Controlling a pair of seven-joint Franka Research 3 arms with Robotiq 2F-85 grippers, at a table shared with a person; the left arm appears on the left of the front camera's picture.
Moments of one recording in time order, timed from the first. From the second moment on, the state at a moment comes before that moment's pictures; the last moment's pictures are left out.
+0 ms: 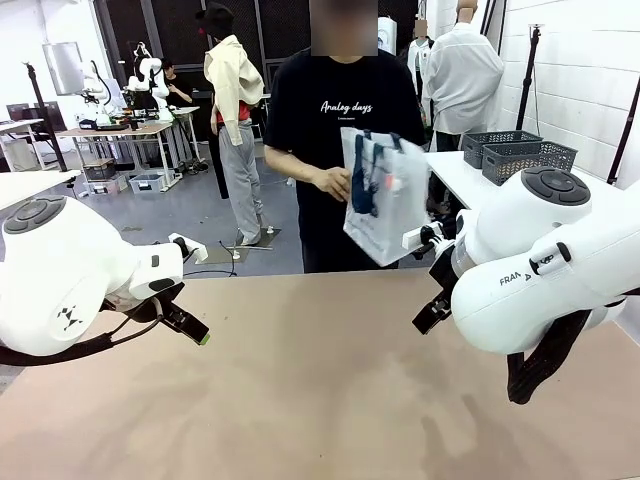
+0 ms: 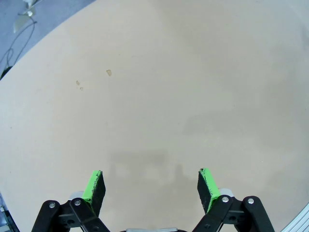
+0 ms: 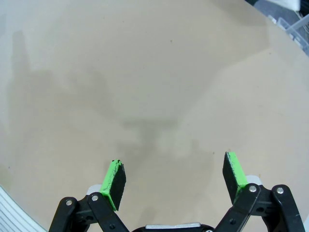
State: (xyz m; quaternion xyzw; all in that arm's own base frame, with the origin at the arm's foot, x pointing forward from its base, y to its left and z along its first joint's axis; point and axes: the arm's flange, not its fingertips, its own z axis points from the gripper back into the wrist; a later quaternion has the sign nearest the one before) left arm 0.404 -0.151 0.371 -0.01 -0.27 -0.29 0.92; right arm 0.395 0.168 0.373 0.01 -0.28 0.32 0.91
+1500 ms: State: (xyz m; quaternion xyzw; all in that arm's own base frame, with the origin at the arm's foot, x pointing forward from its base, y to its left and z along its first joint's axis) left arm 0.404 -0.151 0.371 -0.01 -0.27 -0.29 0.92; right arm 0.395 0.168 0.373 0.01 -0.28 0.32 0.91
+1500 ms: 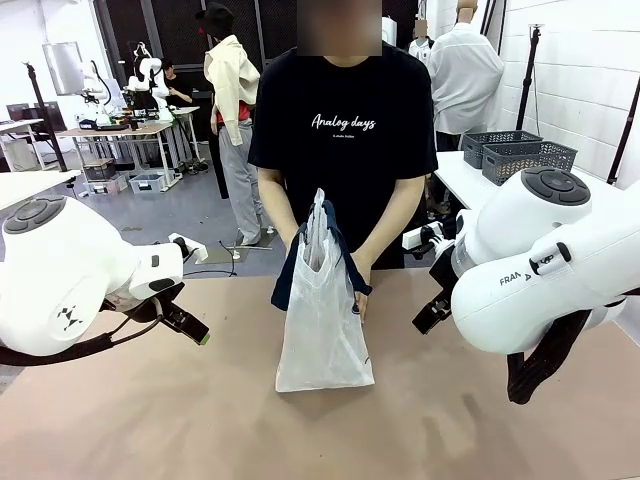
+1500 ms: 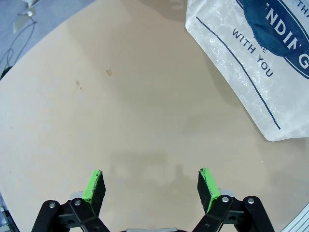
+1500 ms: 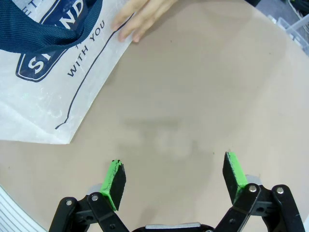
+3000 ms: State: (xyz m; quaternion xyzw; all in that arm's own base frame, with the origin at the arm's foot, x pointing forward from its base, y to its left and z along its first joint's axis) left arm 0.432 -0.281 0.541 -0.12 -0.23 -0.27 0.93; right arm 0.427 0.209 0.615 0.05 -0.25 0.31 0.92
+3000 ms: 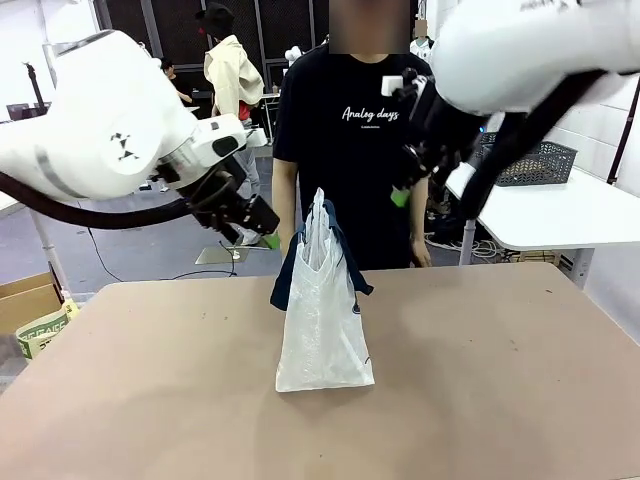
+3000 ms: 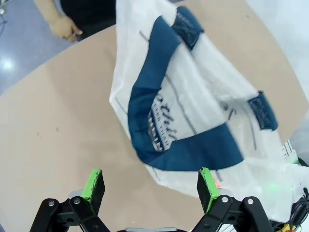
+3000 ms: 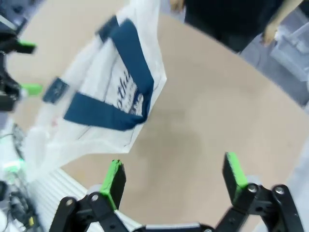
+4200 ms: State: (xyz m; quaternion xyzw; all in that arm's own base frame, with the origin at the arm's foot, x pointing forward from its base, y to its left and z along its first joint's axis) left arm 0.449 -0.310 0.555 -0.17 -0.17 -0.20 0.95; right arm 0.518 0.251 0.598 0.16 -0.21 0.22 0.94
